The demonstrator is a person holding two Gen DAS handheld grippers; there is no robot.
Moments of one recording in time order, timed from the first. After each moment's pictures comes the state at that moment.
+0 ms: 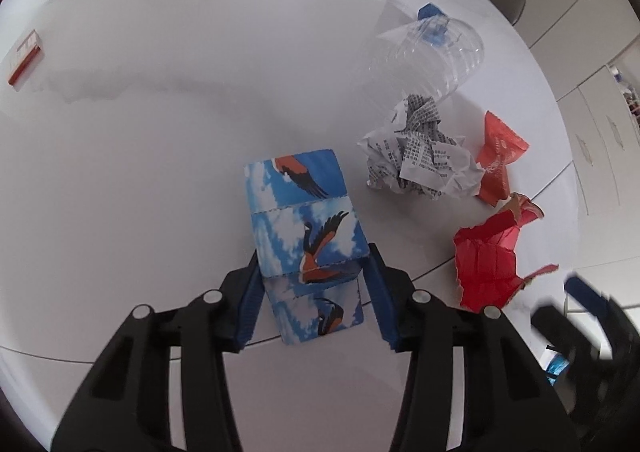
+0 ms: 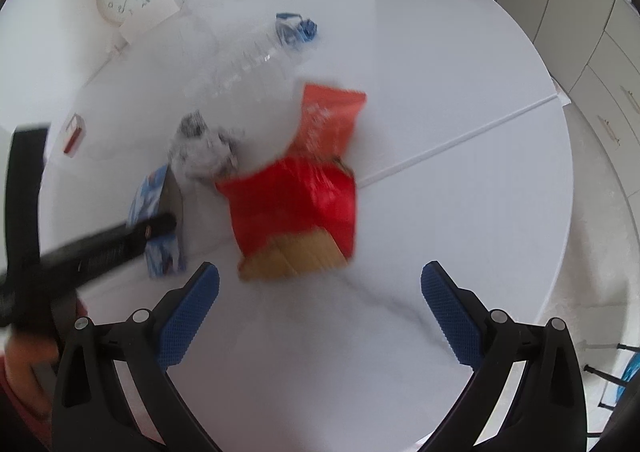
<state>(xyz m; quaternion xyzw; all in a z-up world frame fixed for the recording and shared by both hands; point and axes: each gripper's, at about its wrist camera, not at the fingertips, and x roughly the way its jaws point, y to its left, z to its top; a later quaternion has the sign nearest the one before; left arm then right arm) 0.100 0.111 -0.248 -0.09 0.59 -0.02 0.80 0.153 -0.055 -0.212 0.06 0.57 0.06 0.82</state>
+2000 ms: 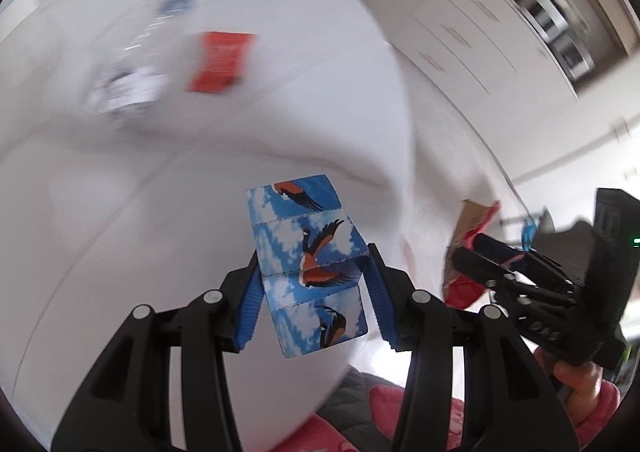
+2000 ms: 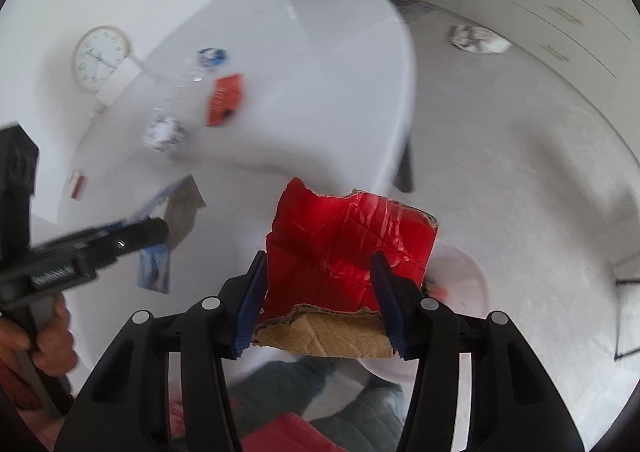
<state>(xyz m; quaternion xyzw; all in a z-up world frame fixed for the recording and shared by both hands) -0.012 -0.035 -0.188 0.01 0.59 -0.28 0.76 -0.040 -0.191 -0.193 0.17 0.54 -0.03 0.83</state>
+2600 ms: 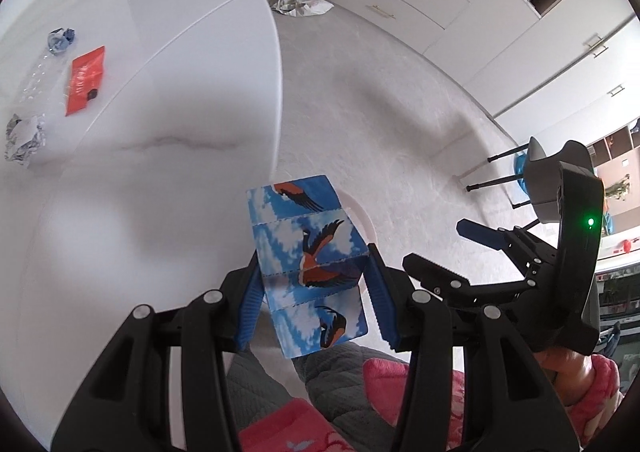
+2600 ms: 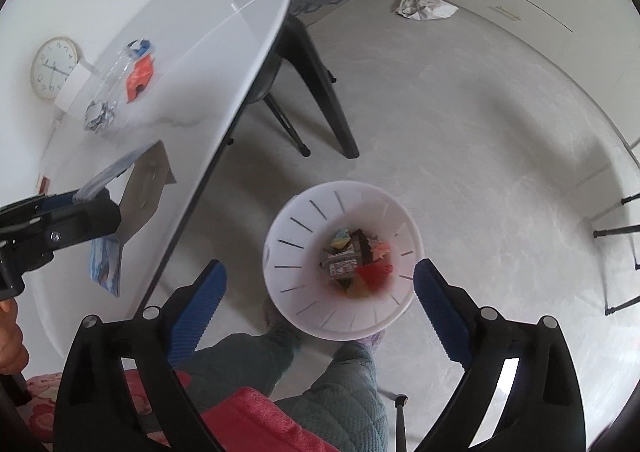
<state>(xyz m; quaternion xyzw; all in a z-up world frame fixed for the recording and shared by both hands) -0.082 -0.143 -0.186 0.09 0.60 -0.34 0.72 -0.099 -0.256 -0.228 0.19 0.56 -0.08 0.80</state>
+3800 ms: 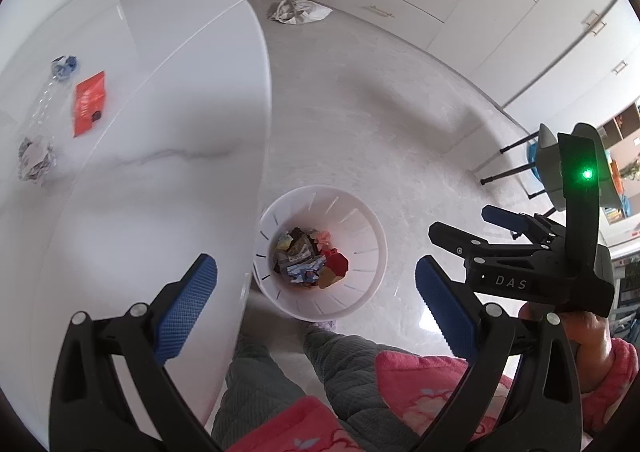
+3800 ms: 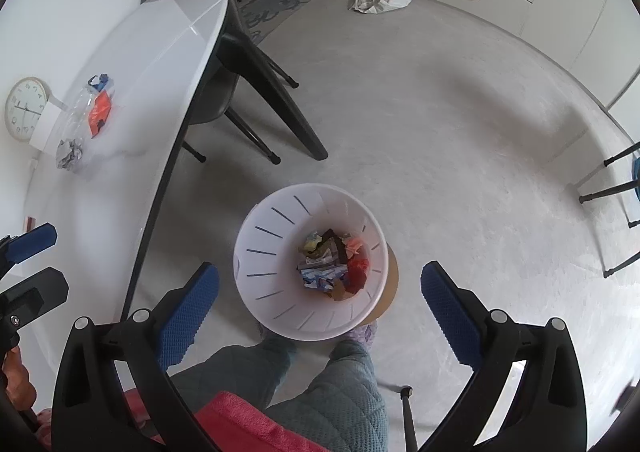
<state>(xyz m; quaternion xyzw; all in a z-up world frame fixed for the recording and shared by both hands) -0.094 -0.149 -0.173 0.13 0.57 -0.33 0.74 -0.112 -0.285 -0.233 0.22 0.55 -0.14 0.79</state>
